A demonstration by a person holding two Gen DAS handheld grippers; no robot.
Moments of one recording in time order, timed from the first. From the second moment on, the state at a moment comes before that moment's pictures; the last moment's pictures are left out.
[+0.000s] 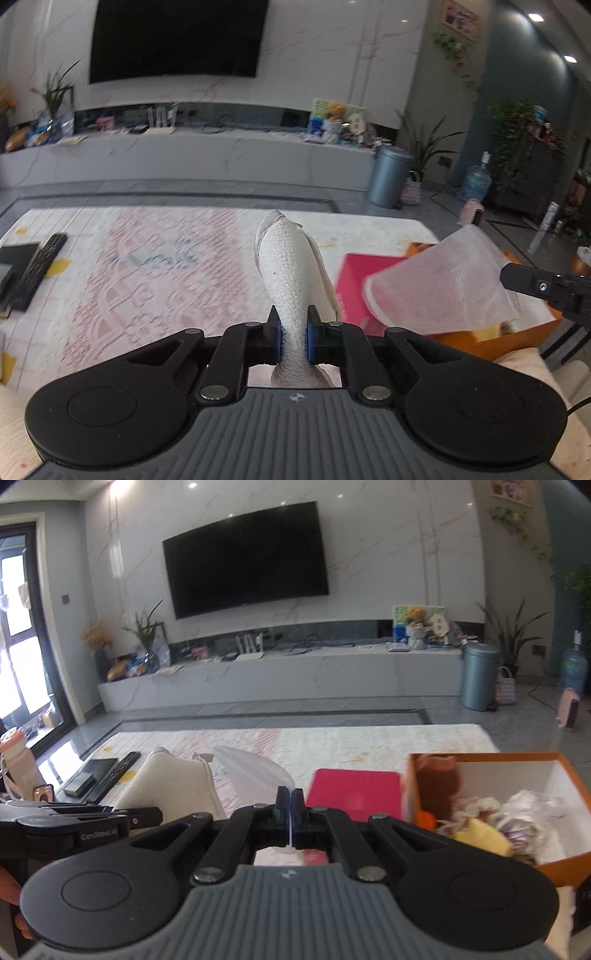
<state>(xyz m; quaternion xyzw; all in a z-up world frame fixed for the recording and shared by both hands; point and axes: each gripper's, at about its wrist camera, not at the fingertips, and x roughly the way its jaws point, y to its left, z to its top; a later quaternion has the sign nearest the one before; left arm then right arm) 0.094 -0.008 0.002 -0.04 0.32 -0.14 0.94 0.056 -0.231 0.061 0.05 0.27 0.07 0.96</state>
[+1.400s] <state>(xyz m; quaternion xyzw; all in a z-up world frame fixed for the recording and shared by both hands) 0.265 -0.285 -0.056 0.02 0.40 -0.35 0.85 0.196 -0.506 -0.001 0.06 0.38 -0.09 0.92</state>
